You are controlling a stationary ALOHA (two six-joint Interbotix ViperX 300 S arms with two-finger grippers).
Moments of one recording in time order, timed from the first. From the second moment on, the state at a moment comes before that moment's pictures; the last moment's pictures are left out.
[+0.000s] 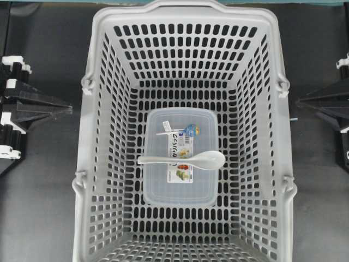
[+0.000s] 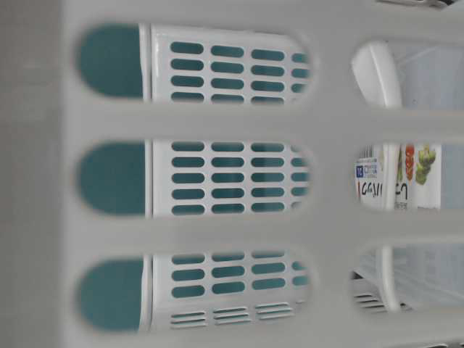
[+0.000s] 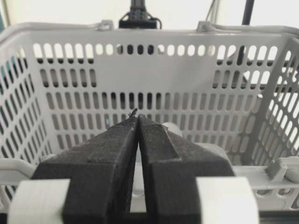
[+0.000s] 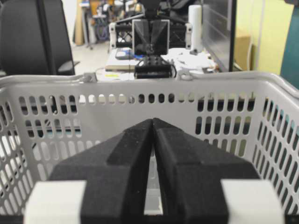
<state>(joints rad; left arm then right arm) 0.00 -0.96 1.17 0.00 -0.29 0.00 0.00 -0.97 1.18 0.00 -0.29 0.00</state>
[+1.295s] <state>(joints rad) -0.12 -0.08 0.31 0.04 0.60 -0.06 0.00 -1.00 1.18 0.01 -0.21 0.02</state>
